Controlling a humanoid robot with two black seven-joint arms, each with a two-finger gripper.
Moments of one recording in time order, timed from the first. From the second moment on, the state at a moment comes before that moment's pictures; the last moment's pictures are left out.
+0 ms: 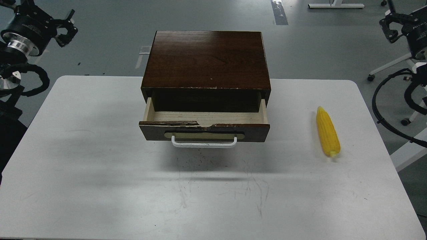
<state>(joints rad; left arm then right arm) -1.03 0.48 -0.69 -0.38 -0.27 -0.49 -0.13 0.88 -0.54 0.89 0.57 0.25 0.49 0.24</state>
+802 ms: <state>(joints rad) -0.98 0.45 -0.64 -0.38 -0.24 -0.49 -0.24 1.18 -0.82 0.37 0.72 0.10 0.39 0.23</state>
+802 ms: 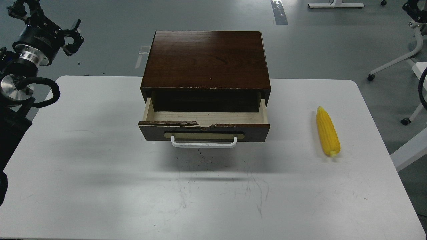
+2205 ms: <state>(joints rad) -0.79 0.41 -0.81 -0.51 -0.28 -0.49 -0.25 1.10 -0.66 -0.13 0.82 -1.24 0.34 0.07</state>
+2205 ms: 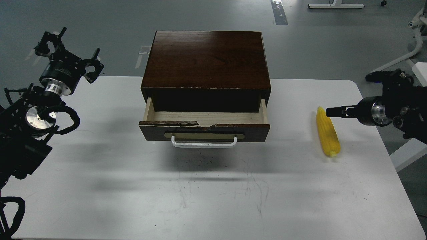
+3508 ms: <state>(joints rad) -0.80 0.47 -0.80 -0.51 -0.27 -0.49 -0.26 1.26 -0.69 -0.13 0.88 -1.23 0.21 0.23</state>
